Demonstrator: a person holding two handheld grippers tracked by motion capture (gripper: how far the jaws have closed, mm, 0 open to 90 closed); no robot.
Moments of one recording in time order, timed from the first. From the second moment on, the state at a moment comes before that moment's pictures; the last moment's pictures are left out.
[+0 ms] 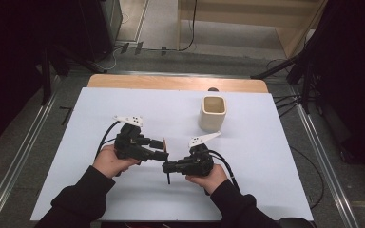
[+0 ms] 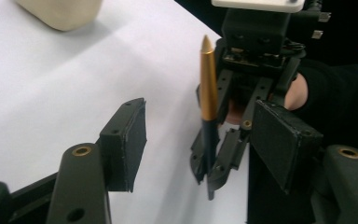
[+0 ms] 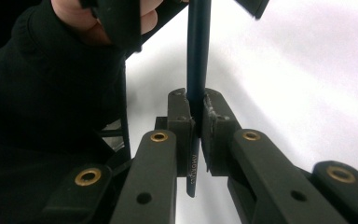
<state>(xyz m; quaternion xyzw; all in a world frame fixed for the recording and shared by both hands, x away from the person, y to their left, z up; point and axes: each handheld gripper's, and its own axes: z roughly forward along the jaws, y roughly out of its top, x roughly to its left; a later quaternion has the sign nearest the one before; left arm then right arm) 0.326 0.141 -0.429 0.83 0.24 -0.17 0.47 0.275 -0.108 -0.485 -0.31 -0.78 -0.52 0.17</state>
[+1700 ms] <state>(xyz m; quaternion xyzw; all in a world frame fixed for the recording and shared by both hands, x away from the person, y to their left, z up) 0.305 0.188 -0.446 0.86 0.26 -0.06 0.42 0.284 -0.129 -0.474 -0.34 -0.79 -0.50 0.12</state>
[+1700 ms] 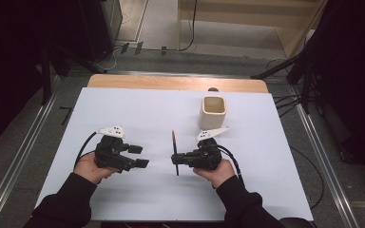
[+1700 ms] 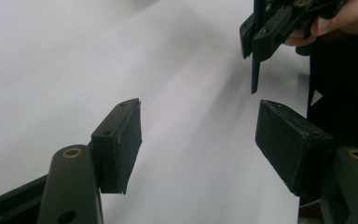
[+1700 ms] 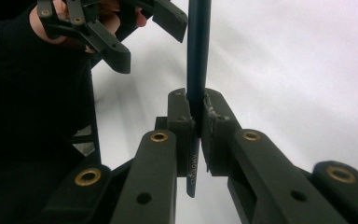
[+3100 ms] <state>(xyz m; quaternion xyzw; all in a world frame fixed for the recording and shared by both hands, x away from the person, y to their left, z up) 0.282 0.214 -0.449 0.87 0.28 0.03 0.40 0.291 -0.153 -0.460 -0.37 -0.79 -0.50 0.05</state>
